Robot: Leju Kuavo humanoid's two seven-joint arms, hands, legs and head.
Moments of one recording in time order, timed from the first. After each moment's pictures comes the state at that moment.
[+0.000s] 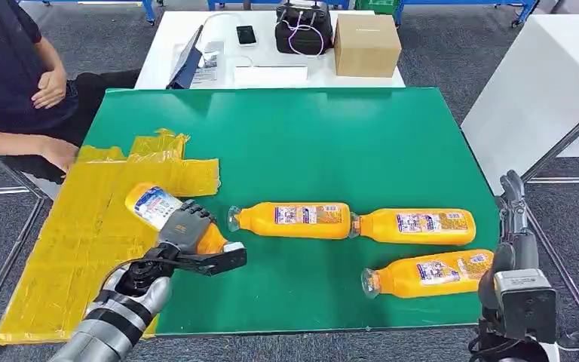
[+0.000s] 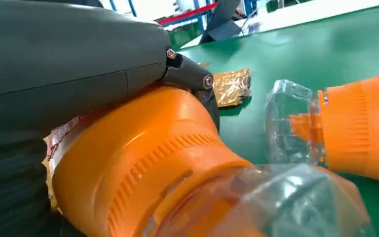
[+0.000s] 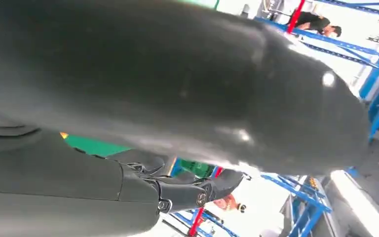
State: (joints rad) left arm -0.38 0.04 -0.42 -1.03 -1.25 0.02 0.08; right arm 0.23 -0.10 0.01 -2.08 0.23 -0.12 -0.15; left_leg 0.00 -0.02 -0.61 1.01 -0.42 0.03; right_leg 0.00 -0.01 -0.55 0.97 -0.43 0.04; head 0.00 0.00
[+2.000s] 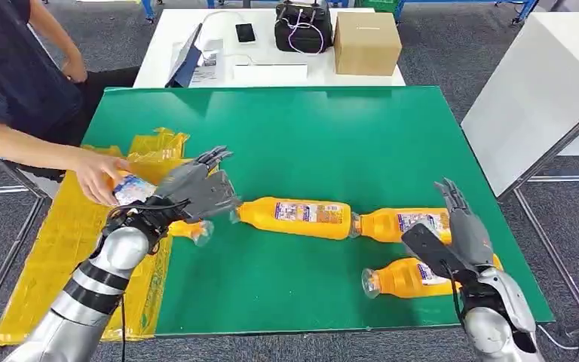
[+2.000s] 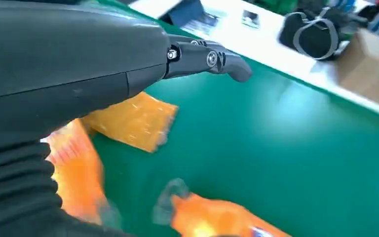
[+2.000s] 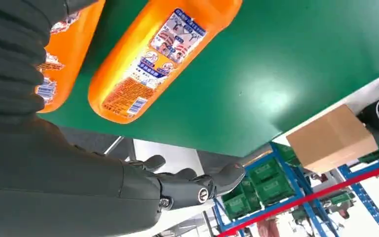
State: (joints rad) left arm -0.46 0.08 -0.39 -1.43 -0.50 -0.28 0.21; right arm -0.01 -0.25 0.10 -1.69 0.66 0.08 0.11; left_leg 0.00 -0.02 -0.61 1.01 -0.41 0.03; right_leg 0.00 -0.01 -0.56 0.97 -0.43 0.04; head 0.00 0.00
